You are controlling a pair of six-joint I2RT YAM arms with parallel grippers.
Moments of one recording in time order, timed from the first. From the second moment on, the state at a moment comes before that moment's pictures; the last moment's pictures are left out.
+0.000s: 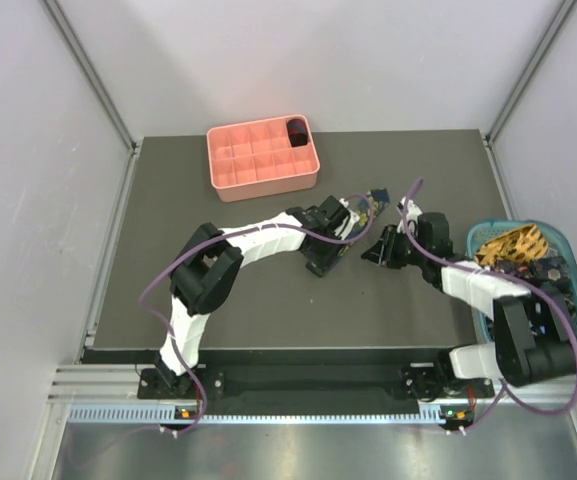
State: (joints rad) left arm -0.83 2.06 1.50 -0.56 0.00 -0.08; right arm 0.21 1.38 0.57 0.16 -0.55 0.44
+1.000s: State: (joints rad) left arm -0.85 2.16 1.68 -0.82 -0.03 -0.16; right arm 1.24 1.16 0.52 0.03 0.40 0.17
